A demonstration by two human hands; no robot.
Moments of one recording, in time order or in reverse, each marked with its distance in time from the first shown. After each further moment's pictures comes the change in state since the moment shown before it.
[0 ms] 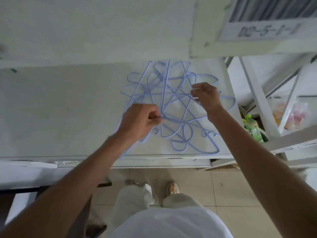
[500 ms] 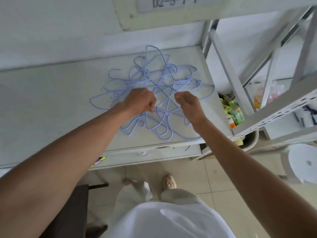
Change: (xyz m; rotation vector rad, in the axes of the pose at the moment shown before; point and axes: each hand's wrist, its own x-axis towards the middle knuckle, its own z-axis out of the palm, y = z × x) left_hand 0.082 0.000 0.045 0.543 -0.368 0.247; right_hand -0.070 0.039 -0.015 -0.058 -0.026 -0.076
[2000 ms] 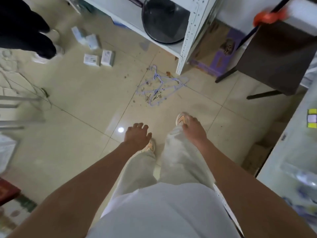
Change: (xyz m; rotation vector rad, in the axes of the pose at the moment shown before) left_hand -0.561 0.632 0.424 -1.308 -0.118 -2.172; right_hand -0.579 0.317 0.104 -1.562 -1.973 -0.785
